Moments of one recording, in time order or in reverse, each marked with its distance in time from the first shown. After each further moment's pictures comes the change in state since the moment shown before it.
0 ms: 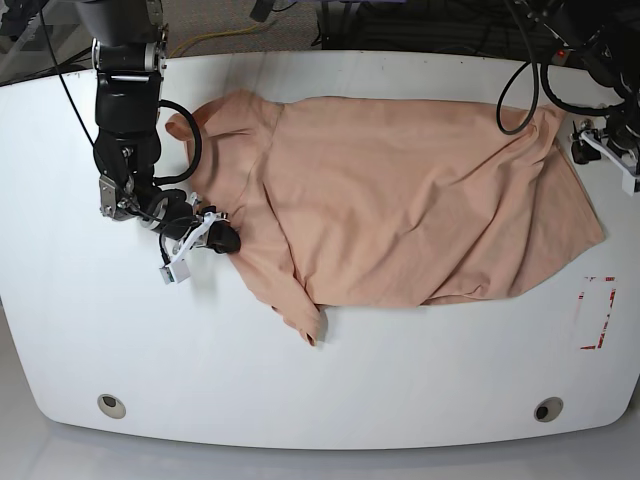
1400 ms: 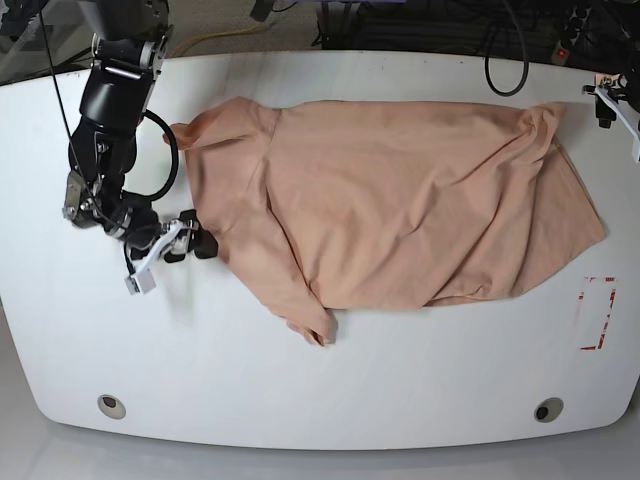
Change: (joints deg) left arm 18.1 -2.3 1.0 21.6 -0.3 -0.2 -0.2; right arm 1.5 0.6 12.3 9.1 -1.4 0.1 -14.4
